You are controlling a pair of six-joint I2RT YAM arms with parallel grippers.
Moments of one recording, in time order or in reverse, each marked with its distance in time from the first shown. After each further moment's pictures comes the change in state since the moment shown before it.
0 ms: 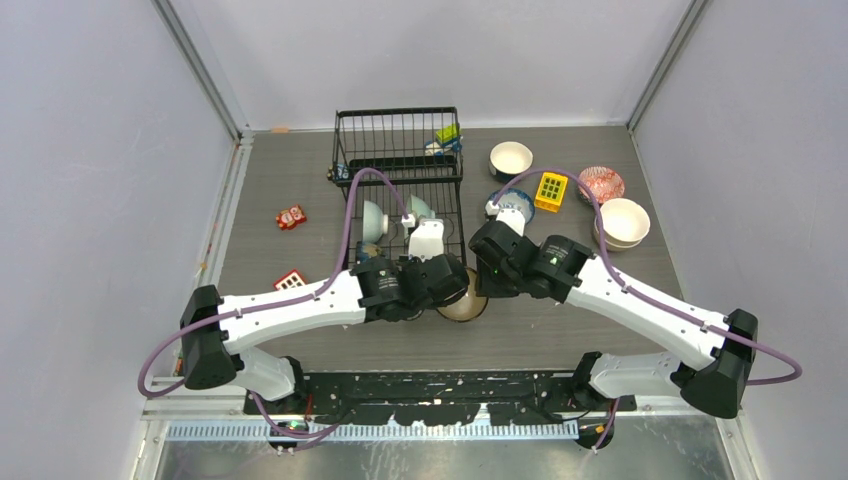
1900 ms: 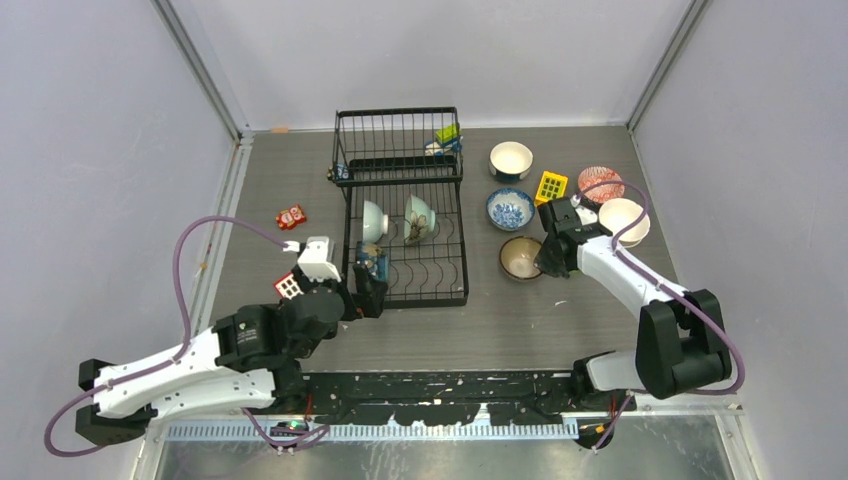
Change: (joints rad) left arm 0.000 -0.787 -0.472 0.111 -0.188 0.106; right arm -0.696 0.142 -0.322 0.346 -0.024 -0.073
